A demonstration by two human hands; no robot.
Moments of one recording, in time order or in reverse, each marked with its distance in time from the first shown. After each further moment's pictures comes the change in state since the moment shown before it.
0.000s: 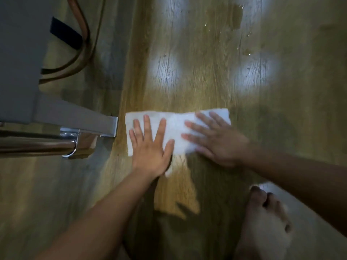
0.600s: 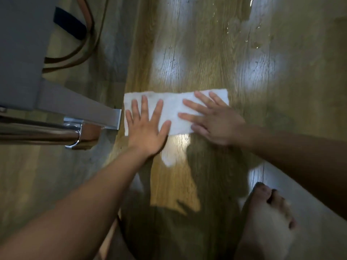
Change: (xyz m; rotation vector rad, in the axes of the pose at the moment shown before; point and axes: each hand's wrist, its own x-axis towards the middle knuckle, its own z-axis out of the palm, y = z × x) left_hand 0.036 -0.017 -0.014 0.049 -0.001 -0.003; right_hand 0.039 0.013 -0.008 0.000 0.008 0.068
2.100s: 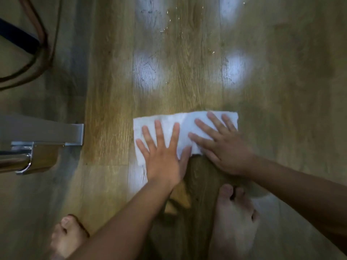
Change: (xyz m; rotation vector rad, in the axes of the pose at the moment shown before) left_hand -0.054 0.135 0.025 -0.104 -0.021 0.056; right_hand -0.125 0.028 0.027 0.036 0.105 0.193
